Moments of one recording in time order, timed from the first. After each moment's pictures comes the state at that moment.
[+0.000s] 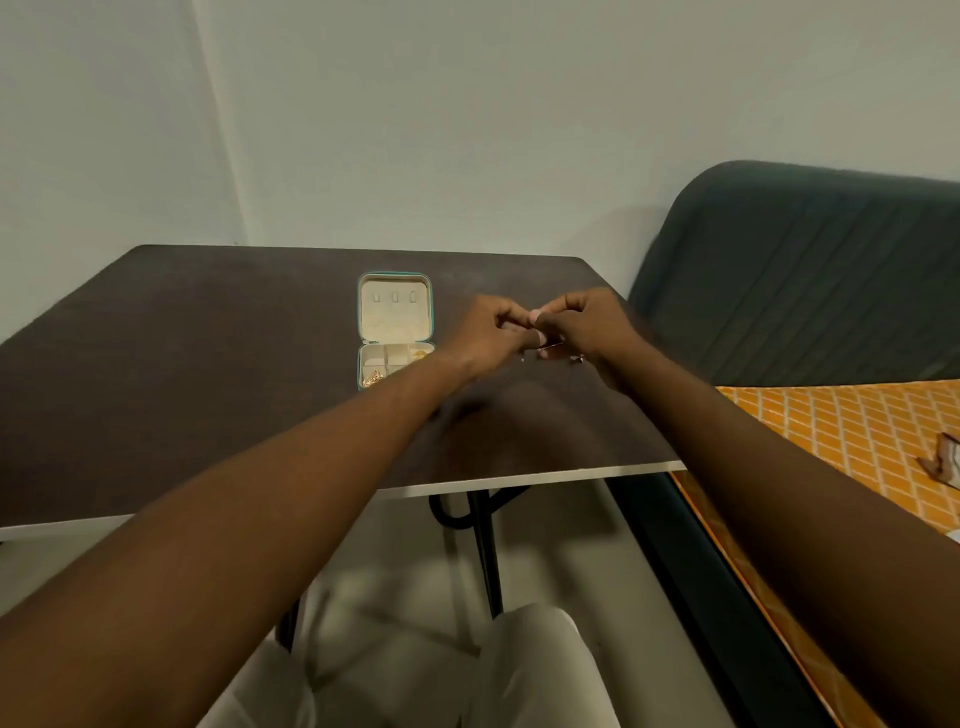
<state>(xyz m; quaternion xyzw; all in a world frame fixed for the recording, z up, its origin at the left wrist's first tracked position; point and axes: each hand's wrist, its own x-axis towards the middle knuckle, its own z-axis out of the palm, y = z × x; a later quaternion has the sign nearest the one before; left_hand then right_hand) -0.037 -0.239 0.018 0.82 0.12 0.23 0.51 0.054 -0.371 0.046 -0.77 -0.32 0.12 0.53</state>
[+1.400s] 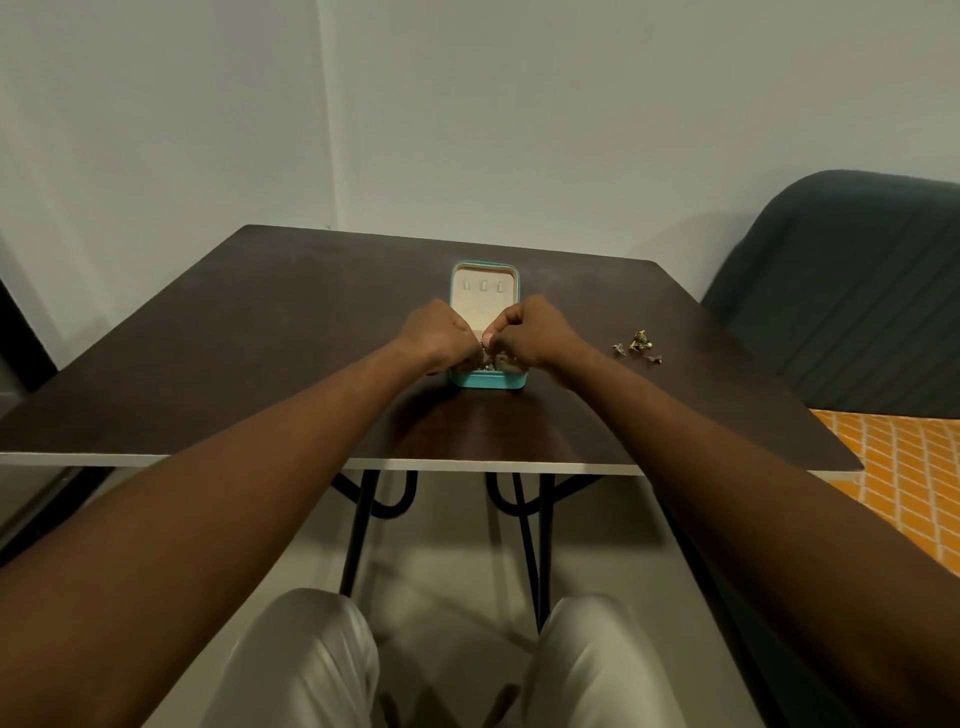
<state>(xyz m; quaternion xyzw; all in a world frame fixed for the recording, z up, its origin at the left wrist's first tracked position) -0.145 -0.155 0.010 0.85 0.34 0.13 0.38 -0.028 -0.248 0.015 -0.84 -0.39 0.14 0.35</state>
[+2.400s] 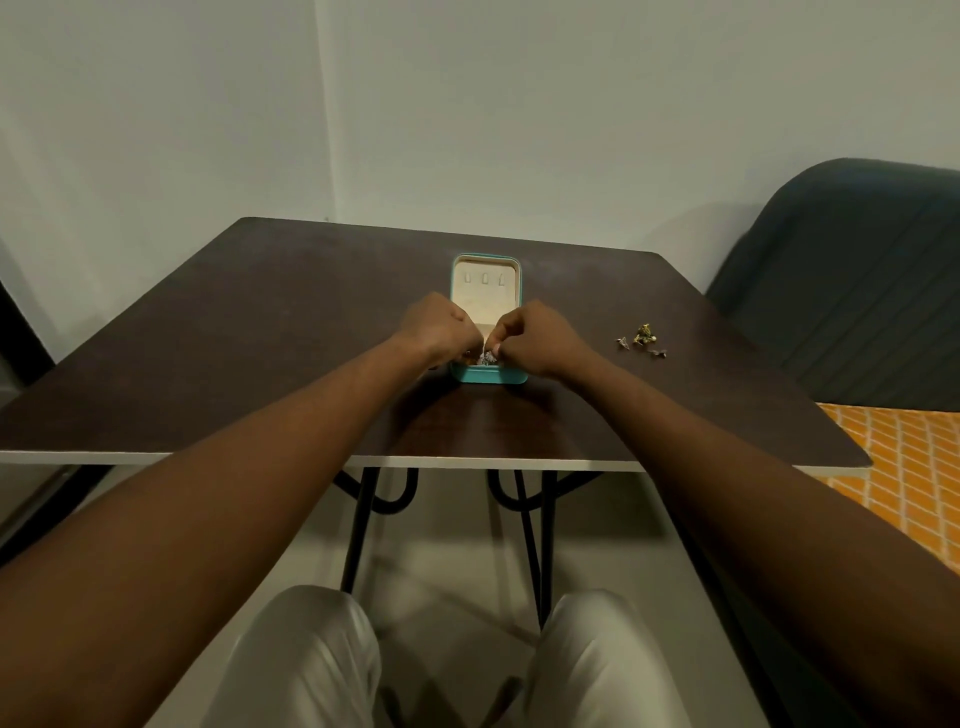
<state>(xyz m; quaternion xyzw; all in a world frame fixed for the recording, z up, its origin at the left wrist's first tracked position) -0.144 -0.152 0.006 0.84 0.34 0.16 0.39 -0.026 -0.256 0.006 -0.84 -0.47 0.09 0.27</state>
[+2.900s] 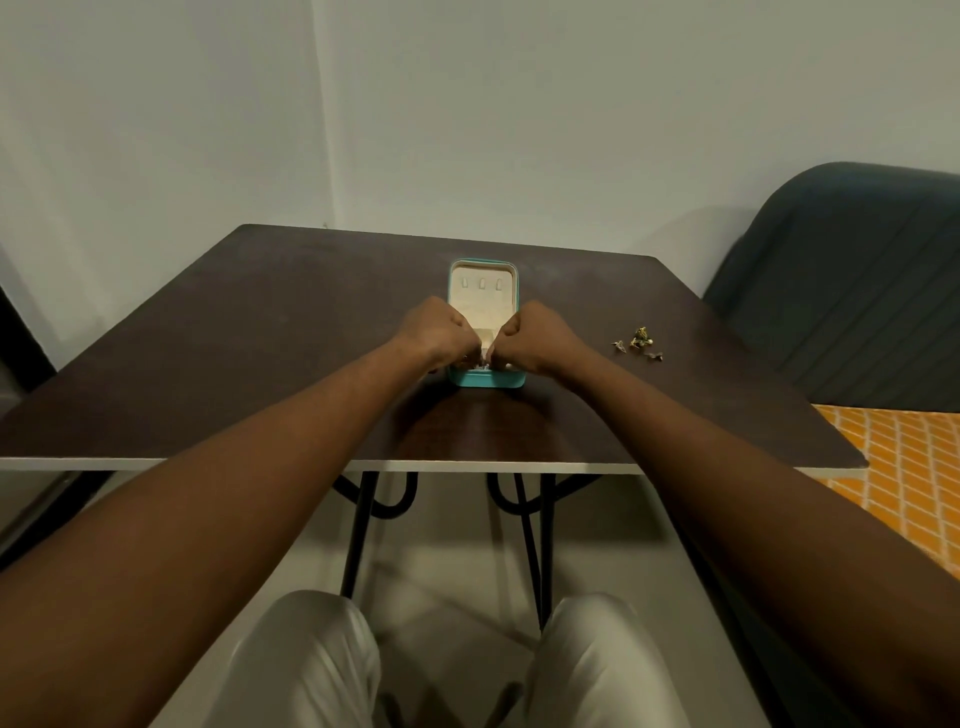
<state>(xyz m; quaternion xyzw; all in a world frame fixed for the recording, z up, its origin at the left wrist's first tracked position) -0.142 -0.157 0.013 0.85 0.34 0.14 0.37 -0.022 -0.252 0.010 -0.86 -0.43 0.11 0.27</state>
